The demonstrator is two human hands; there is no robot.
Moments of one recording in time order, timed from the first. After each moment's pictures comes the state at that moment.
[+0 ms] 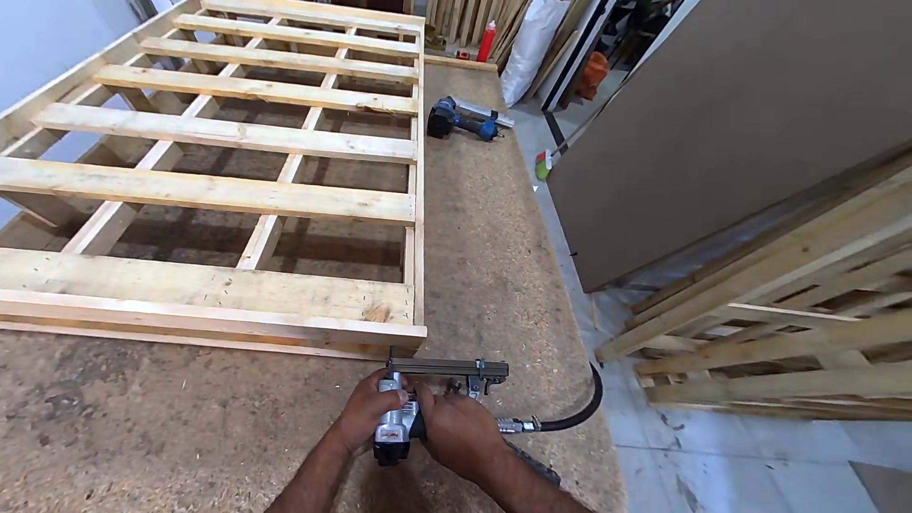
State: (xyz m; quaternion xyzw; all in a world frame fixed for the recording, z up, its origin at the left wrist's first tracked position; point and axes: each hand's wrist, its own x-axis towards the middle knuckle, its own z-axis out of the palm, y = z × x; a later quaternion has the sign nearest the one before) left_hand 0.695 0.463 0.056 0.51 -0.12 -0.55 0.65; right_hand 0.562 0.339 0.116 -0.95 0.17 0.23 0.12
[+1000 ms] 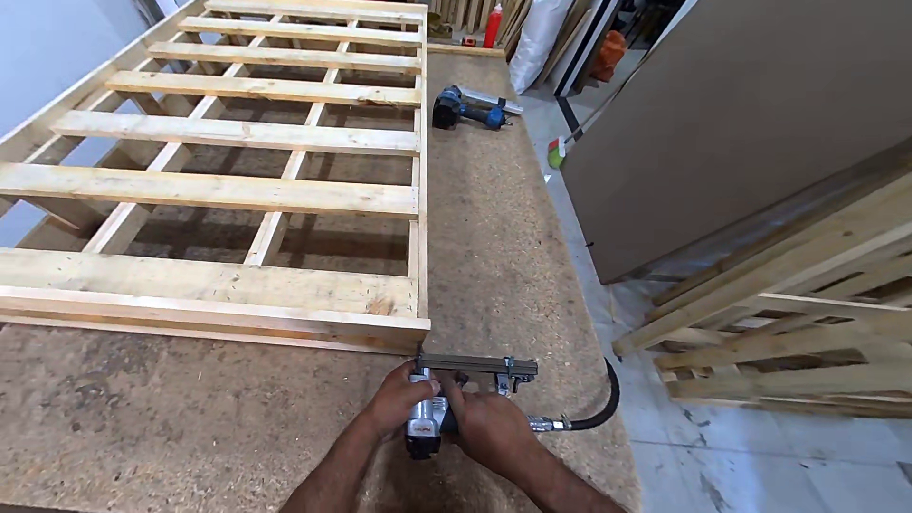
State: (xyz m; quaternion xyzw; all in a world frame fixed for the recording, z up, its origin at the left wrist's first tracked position) left_hand 0.679 0.432 0.060 0.57 -0.17 -0.57 0.57; right_hand 0.533 0.315 0.111 -0.95 0.17 0.23 0.13
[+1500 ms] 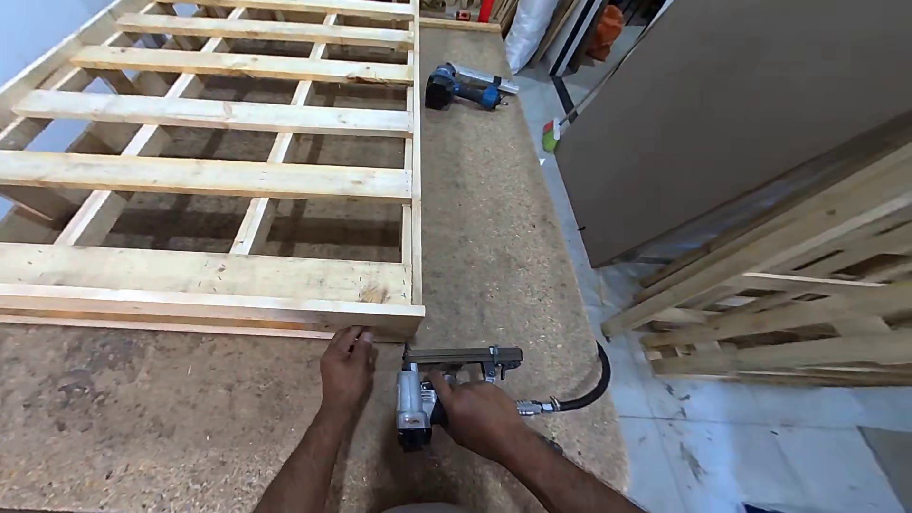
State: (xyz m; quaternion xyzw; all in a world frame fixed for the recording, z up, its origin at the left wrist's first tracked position) left_hand 0.716 0.462 0.033 0.78 -0.17 -0.18 0.57; right_hand 0.534 0.319 0.098 -0.95 0.15 0.25 0.13
